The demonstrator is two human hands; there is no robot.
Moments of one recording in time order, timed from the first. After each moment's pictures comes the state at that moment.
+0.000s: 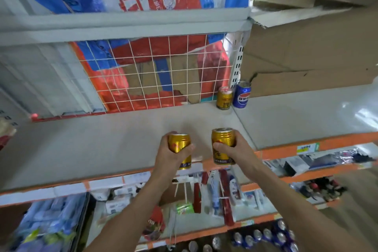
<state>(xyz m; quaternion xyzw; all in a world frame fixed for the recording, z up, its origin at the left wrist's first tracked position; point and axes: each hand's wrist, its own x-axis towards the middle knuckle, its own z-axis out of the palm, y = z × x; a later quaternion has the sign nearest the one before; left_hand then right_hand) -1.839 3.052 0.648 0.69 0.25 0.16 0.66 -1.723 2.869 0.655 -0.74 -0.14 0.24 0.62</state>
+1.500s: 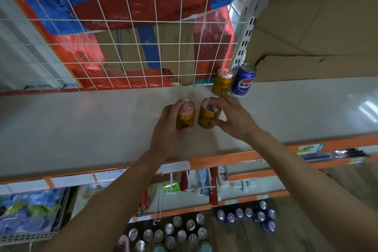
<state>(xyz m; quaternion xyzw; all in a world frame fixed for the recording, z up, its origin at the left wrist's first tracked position) -1.730 3.081 0.585 0.89 0.14 0.19 0.39 -1.593 2.894 0.638 -0.87 -0.44 0.01 0.20</state>
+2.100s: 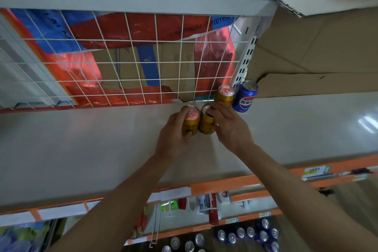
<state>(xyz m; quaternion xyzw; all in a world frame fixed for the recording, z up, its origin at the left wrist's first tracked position) -1.676 3.098 0.581 0.90 0.12 0.19 0.38 -1.564 2.924 0.619 -0.88 -0.45 -0.14 0.12</state>
